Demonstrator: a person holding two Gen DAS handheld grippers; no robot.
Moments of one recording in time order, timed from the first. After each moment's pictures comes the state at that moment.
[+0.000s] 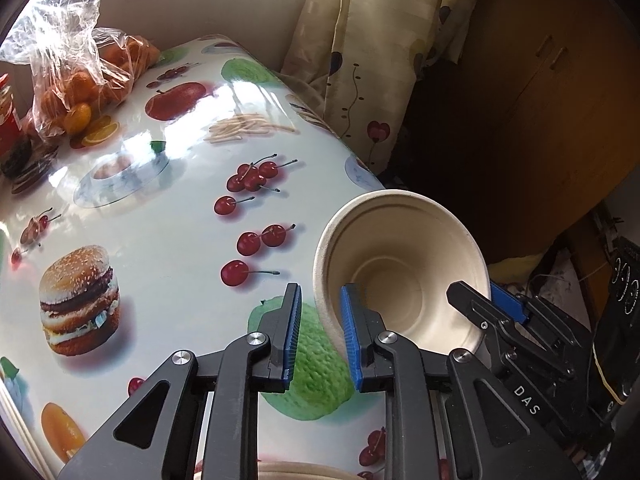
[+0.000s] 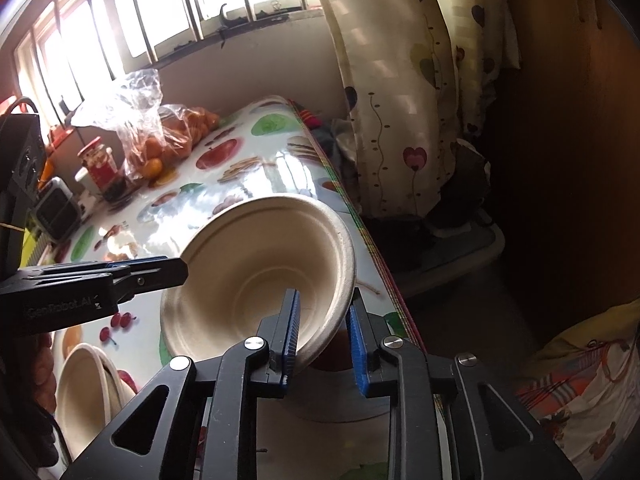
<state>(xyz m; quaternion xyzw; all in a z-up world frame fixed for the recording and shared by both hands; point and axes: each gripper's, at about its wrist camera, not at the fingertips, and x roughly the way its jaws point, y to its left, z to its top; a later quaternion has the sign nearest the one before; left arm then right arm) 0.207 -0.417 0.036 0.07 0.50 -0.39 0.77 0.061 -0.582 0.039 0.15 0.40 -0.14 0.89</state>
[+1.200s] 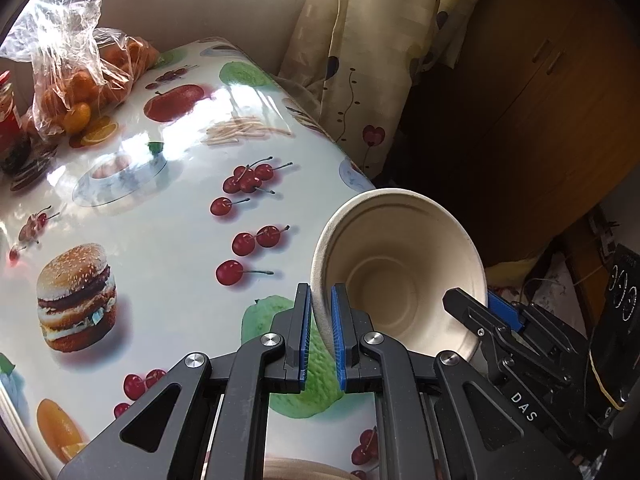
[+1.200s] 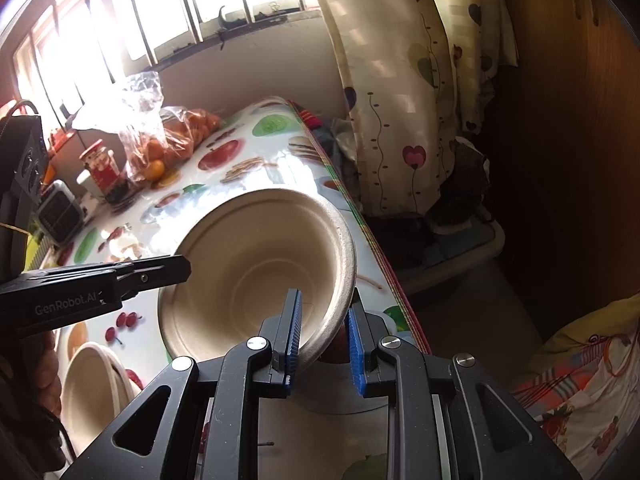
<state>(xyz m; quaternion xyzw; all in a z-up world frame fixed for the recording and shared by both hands) 0.205 -0.414 0.039 0.06 0.50 -0.39 0.77 0.059 -0.582 0.040 0.16 0.40 -0.13 0.89</state>
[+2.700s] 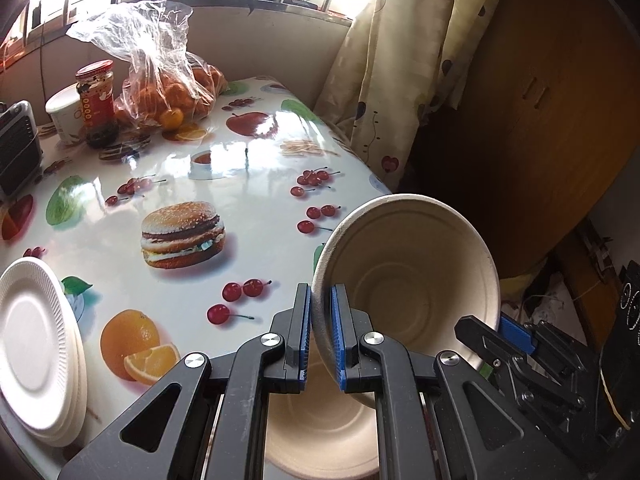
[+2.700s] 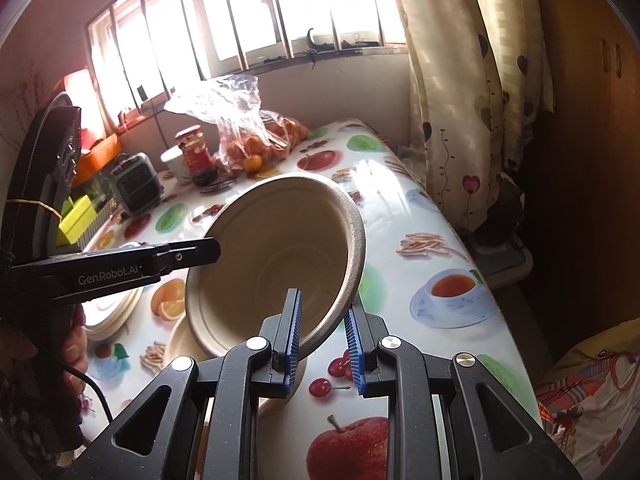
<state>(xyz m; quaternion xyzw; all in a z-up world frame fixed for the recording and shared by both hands) 0.150 -0.290 0.080 0.02 0.45 -0.37 0.82 -0.001 -0.466 0.091 0.12 0.36 -0.06 0.92</state>
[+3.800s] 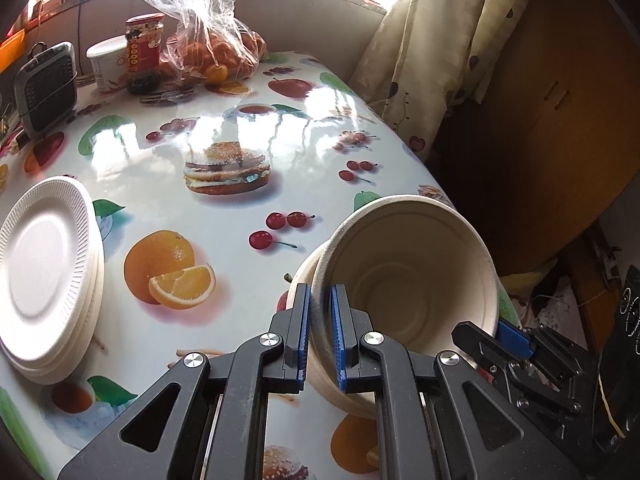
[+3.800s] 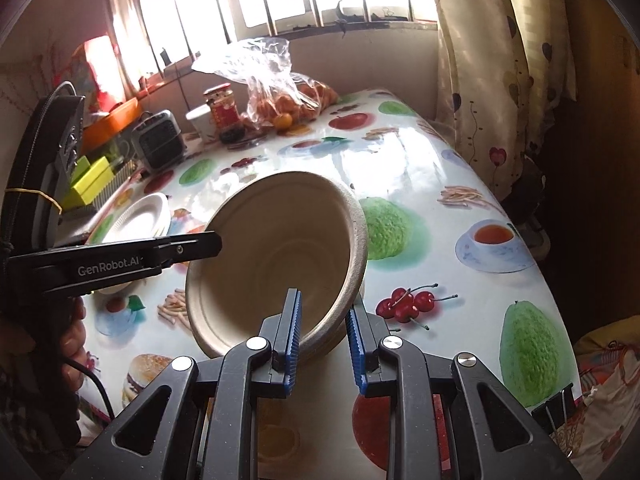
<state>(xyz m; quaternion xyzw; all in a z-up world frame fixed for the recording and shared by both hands) 0.128 -0.243 0.049 0.00 0.48 -0.33 0.82 -0.015 -0.424 0.063 0.11 0.40 -0.03 0.91</state>
